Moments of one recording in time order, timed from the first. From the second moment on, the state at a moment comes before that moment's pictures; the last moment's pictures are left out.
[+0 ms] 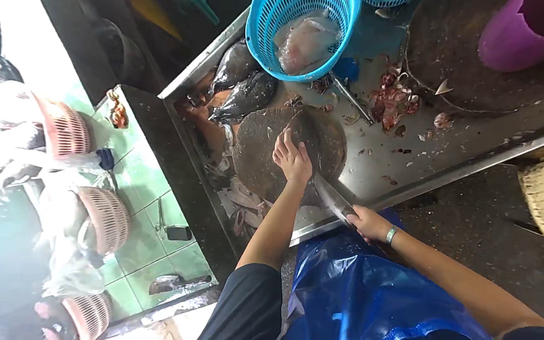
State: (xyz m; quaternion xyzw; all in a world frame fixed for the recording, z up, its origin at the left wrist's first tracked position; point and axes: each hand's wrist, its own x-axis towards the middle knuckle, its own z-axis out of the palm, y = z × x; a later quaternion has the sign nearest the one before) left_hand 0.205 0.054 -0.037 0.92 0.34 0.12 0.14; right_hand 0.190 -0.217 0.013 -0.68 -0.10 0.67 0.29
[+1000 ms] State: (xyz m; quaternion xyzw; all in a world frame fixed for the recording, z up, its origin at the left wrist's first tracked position) left_hand 0.254 0.115 -0.031 0.91 0.37 -0.01 0.17; right_hand 0.327 -0.169 0.019 -0.76 -0.18 0.59 0.22
